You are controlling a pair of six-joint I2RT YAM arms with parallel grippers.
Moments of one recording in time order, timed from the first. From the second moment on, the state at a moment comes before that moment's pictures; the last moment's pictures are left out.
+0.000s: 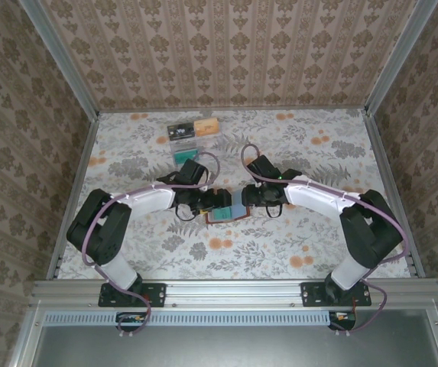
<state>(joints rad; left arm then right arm) -0.64 1.65 0.91 -0.29 0.45 -0.66 0.60 1.62 1.04 -0.53 0.00 0.57</state>
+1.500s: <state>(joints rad) -0.61 1.70 0.91 -0.35 0.36 -0.61 0.62 1.84 1.08 -0.29 -0.34 0.74</state>
